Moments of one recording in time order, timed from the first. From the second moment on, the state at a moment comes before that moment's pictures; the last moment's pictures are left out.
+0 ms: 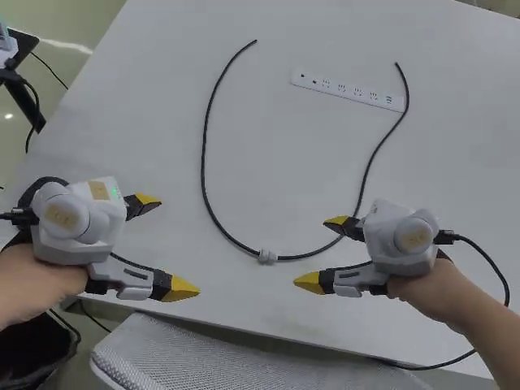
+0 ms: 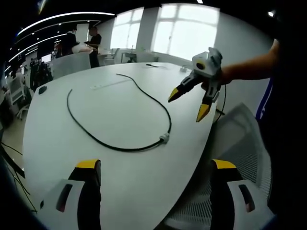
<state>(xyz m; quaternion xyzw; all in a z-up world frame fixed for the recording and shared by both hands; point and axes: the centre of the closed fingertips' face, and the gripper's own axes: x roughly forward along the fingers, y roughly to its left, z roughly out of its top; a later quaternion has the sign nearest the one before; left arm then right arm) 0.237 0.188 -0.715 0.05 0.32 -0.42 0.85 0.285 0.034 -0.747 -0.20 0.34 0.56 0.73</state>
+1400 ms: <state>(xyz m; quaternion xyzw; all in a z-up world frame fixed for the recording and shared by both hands) 0.227 0.198 -0.734 0.06 0.35 -0.43 0.83 0.282 0.068 -0.820 -0.29 0.38 0.62 0.62</state>
